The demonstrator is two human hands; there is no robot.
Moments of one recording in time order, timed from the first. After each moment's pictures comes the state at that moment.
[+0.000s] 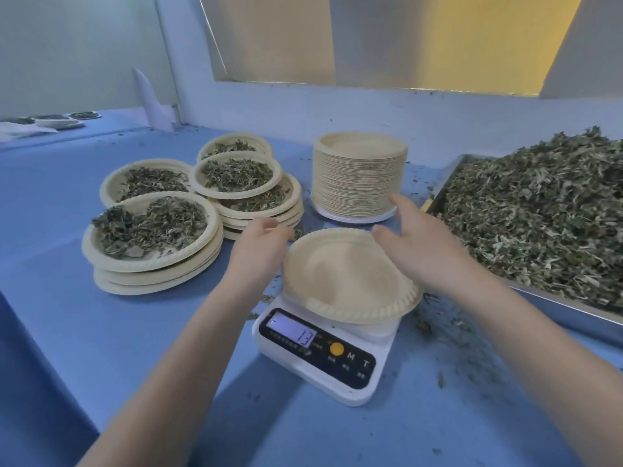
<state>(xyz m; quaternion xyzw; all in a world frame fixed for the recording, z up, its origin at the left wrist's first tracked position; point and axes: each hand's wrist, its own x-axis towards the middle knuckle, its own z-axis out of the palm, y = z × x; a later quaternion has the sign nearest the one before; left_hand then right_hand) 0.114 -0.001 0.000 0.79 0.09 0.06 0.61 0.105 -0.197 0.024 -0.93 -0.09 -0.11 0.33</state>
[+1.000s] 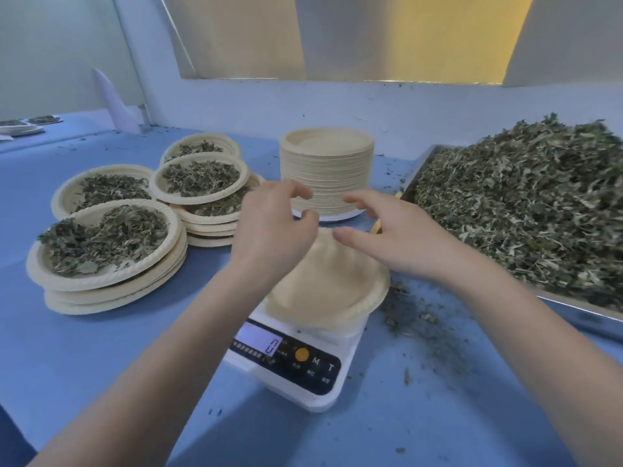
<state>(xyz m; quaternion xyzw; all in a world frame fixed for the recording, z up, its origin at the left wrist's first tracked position) 0.112 -0.054 0.032 0.89 -0.10 0.24 0.36 0.107 -0.221 0.033 -0.94 -0.15 -0.10 0.29</state>
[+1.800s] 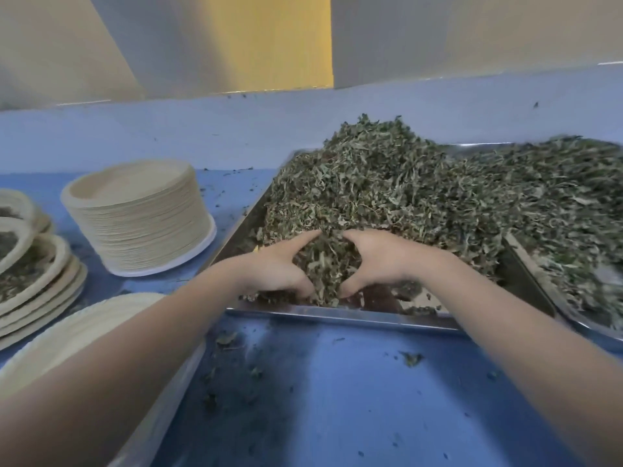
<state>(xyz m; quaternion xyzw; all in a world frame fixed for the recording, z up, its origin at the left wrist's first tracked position) 0.187 -0.253 0.008 0.89 -0.30 -0.25 0.25 0.116 -0.426 0.008 -0.98 0.03 0.07 0.20</state>
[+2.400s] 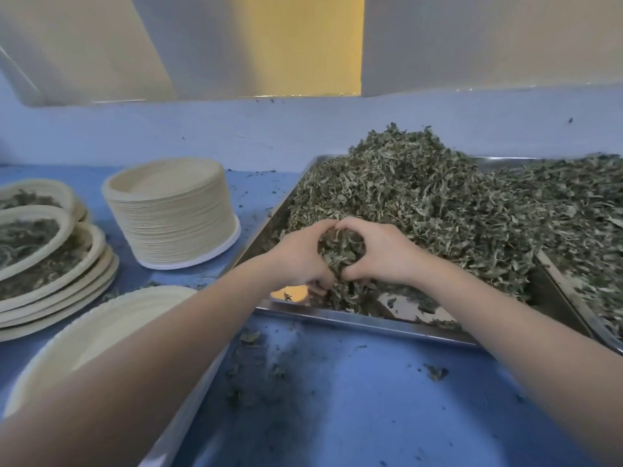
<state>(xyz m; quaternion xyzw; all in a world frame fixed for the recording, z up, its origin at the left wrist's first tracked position) 0.176 -0.259 0.019 0.87 -0.27 -0.18 0.37 0.135 -0.409 0.006 -0.95 -0.02 -0.04 0.30</state>
